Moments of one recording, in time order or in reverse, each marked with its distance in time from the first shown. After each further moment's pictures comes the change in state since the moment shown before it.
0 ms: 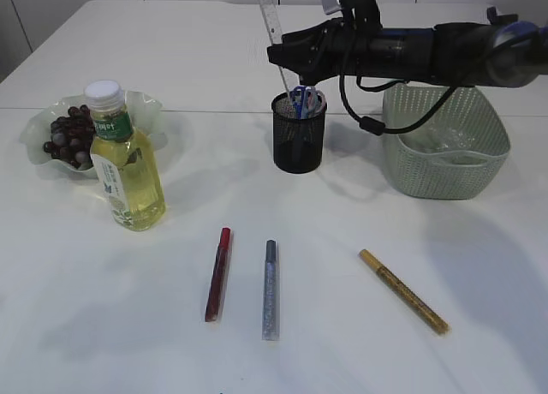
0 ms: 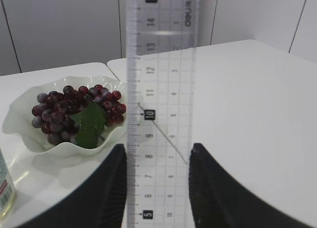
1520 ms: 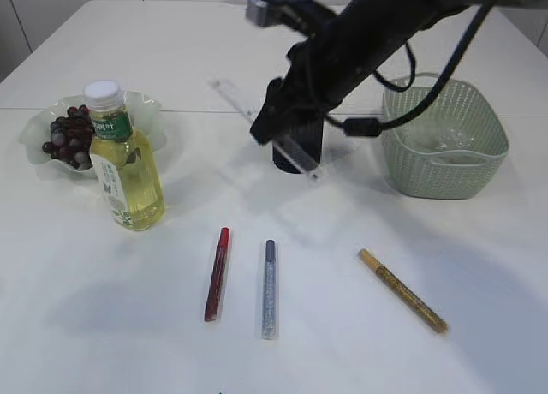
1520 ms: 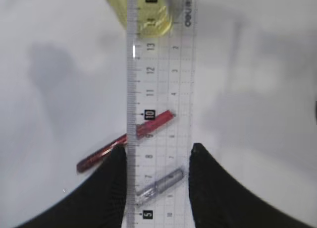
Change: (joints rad) left arm 0.000 0.000 0.000 0.068 -0.134 -0.002; right arm 0.220 -0.349 0.144 -1.148 0.144 1.301
